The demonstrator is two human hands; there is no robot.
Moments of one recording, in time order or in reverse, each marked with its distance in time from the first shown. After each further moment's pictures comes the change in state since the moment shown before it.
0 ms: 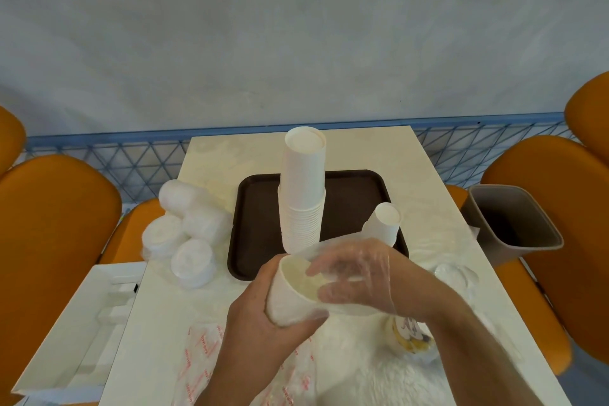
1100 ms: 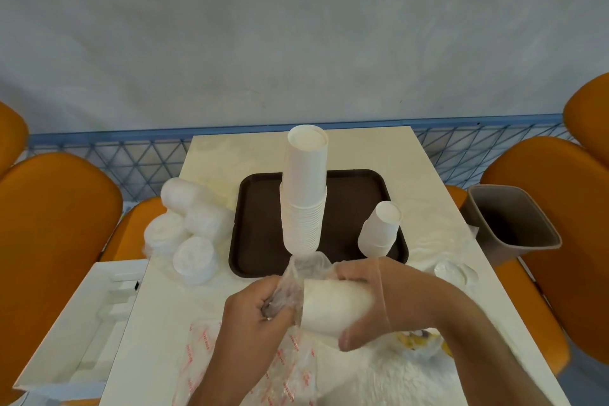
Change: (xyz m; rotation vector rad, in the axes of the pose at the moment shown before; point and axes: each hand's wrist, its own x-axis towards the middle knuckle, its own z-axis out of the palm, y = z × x) left_hand -0.002 0.003 -0.011 0.035 -0.028 -0.066; right_hand -0.014 0.009 -0.004 -0.266 -0.218 0.142
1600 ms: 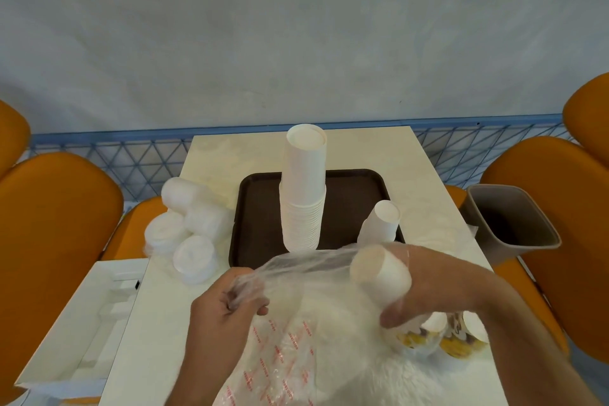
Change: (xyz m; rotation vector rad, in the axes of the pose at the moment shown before) left_hand 0.001 -0.015 -0.020 -0.066 0.175 -0.133; right_hand -0.021 0.028 -0.028 0.020 0.031 0.159
